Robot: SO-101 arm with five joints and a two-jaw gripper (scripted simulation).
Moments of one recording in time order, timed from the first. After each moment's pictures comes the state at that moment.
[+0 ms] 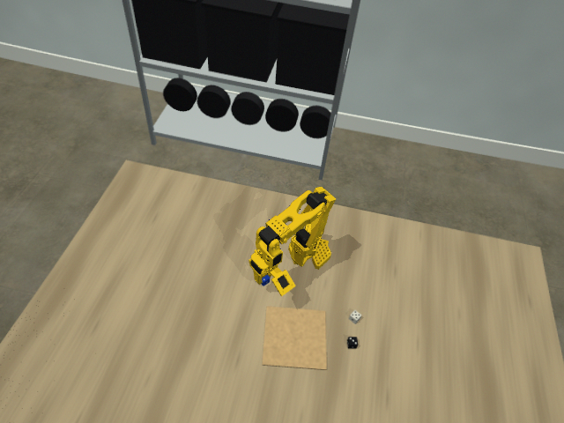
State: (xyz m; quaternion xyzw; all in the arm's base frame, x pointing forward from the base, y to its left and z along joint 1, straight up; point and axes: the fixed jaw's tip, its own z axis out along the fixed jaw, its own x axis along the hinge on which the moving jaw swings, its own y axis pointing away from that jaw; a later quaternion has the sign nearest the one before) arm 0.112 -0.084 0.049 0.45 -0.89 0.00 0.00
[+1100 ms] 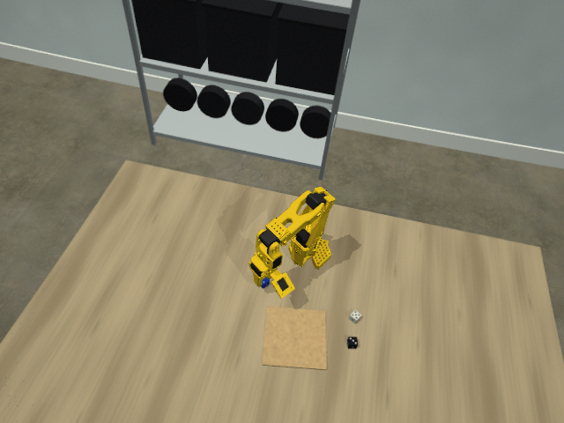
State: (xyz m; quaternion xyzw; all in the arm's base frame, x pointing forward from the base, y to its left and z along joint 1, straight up) arm 0.113 -0.085 0.039 0.45 -0.89 0.00 0.00
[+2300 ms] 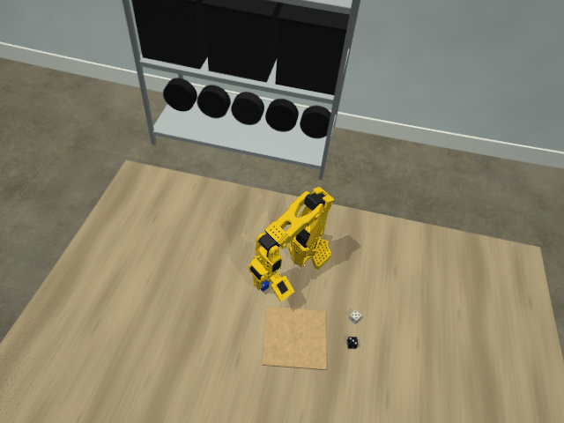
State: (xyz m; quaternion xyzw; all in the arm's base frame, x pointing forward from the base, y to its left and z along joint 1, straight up) arm 0.113 -0.085 0.026 0.45 -0.89 0.00 0.00
